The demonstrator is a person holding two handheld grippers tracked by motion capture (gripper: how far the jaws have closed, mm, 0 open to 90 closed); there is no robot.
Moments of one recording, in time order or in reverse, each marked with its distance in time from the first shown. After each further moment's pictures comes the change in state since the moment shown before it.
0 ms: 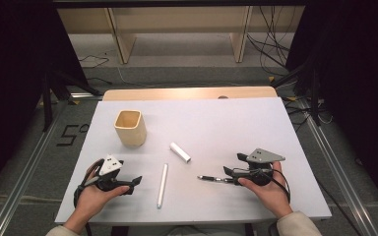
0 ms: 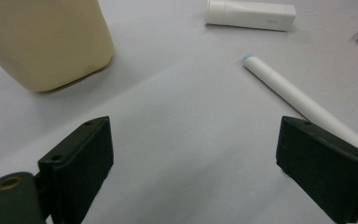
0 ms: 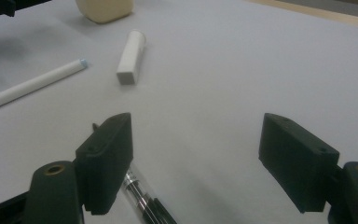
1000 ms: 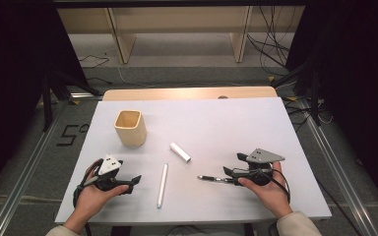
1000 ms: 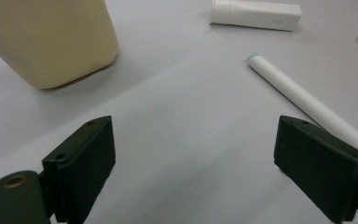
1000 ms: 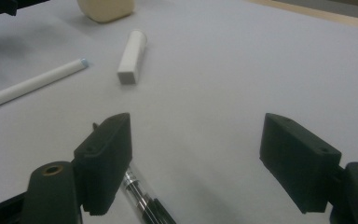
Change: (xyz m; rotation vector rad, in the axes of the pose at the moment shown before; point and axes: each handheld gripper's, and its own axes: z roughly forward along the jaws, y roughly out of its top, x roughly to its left) left arm 0.002 -0.001 0.000 0.004 0.006 -0.004; right arm 0.000 0.000 0.000 0.000 0.002 -0.006
